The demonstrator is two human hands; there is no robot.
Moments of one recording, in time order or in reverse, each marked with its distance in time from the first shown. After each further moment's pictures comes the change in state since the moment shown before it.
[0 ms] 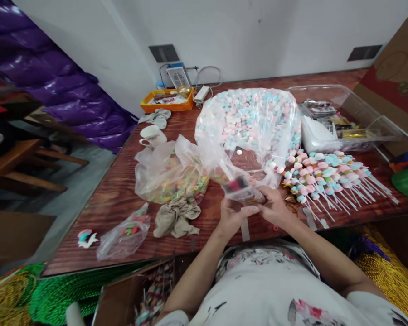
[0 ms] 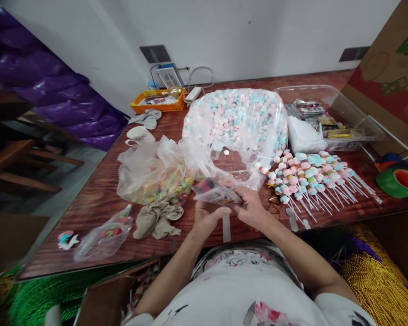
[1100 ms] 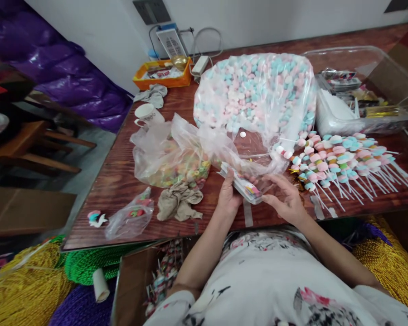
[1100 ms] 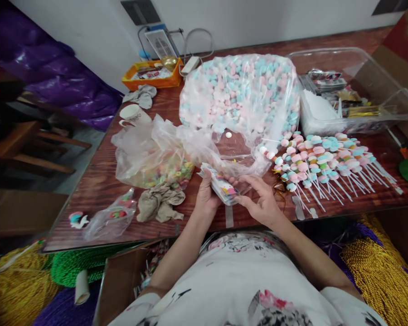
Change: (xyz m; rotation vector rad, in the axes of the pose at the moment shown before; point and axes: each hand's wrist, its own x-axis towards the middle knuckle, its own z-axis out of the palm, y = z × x) left_hand 0.029 -0.039 -0.023 -0.609 0.421 -0.664; right_hand -0.026 -0.008 -0.014 0.050 0.096 0.057
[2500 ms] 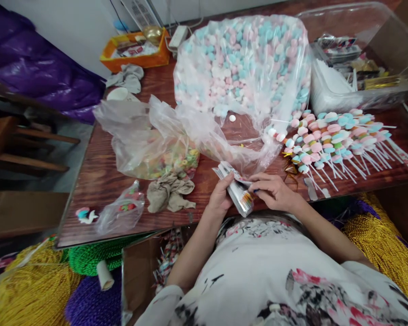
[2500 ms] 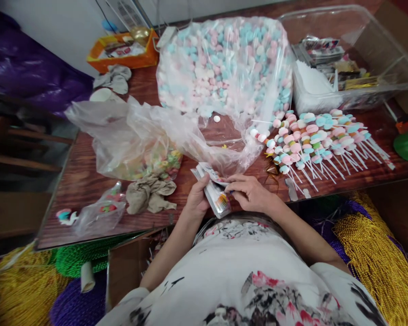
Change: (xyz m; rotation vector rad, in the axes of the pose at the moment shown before) left_hand -0.022 -0.016 -0.027 0.193 0.007 -0.032; right_hand -0.011 0.018 -0.005 -0.101 -0.346 -0.155
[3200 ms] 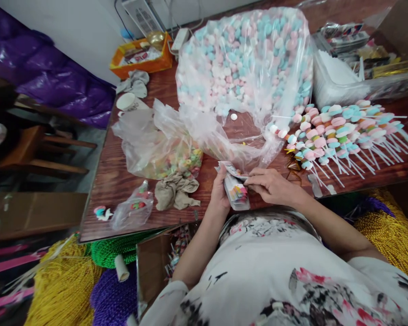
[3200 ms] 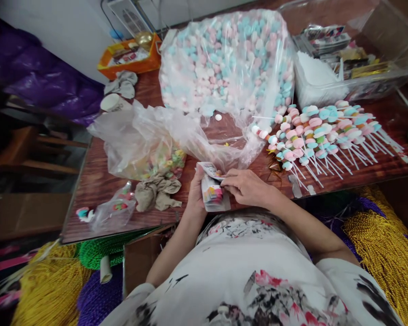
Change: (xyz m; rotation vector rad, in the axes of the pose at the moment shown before) left_hand 0.002 0.011 0.002 -0.100 -0.001 -0.039; right_hand 0.019 -0.006 -0.001 -0.137 -0.105 -0.039
